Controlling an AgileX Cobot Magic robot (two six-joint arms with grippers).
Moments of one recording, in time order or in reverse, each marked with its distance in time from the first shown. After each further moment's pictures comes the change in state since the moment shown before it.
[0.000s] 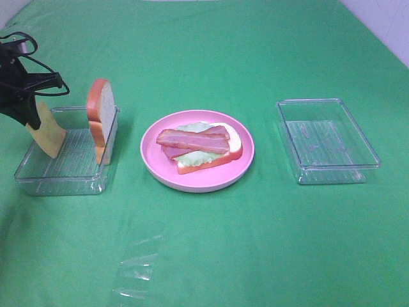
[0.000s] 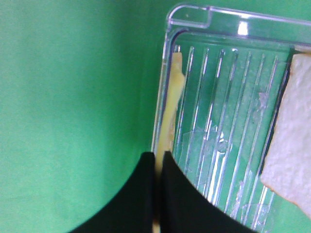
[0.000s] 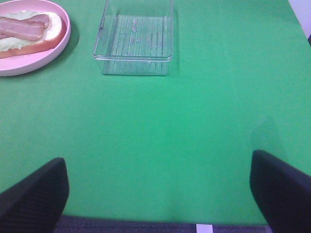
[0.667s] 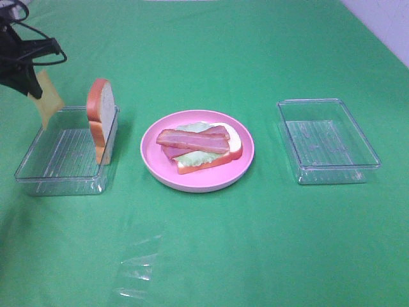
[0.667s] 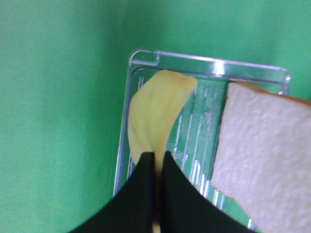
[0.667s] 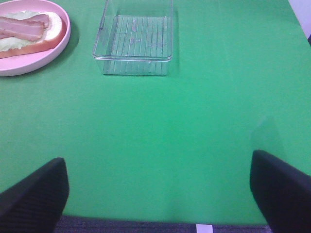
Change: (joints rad) left arm -0.004 -0.084 -0.045 -0.059 -0.012 -0.007; right arm 0.000 0.000 0.000 0.000 0.000 0.000
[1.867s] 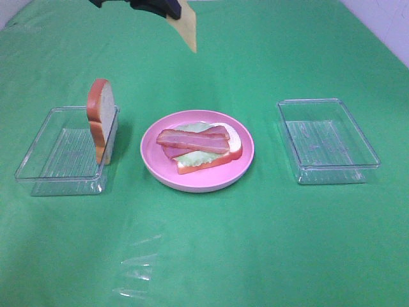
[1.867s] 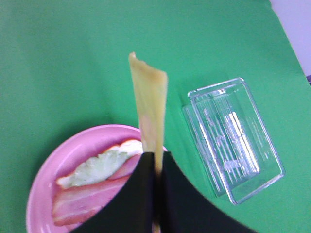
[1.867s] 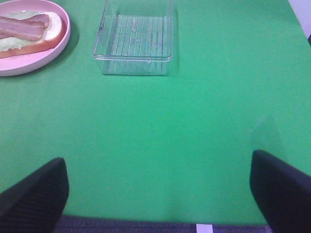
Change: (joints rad) left arm -0.447 -0.071 -0.184 -0.163 -0.204 0.000; right arm 0.000 0.000 0.000 0.000 0.000 0.000
